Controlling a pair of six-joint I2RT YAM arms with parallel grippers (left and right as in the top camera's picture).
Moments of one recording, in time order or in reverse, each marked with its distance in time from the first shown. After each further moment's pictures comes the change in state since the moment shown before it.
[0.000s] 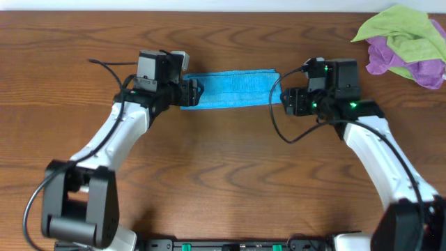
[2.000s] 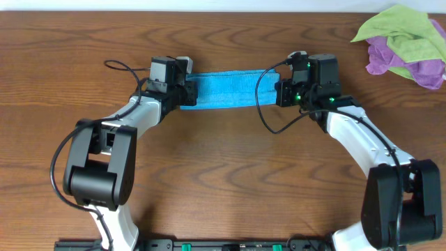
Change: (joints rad) left arm 0.000 0.249 0.000 0.235 -0.041 -0.026; right arm 0.051 0.149 -0.003 0.279 -0.053 0.070
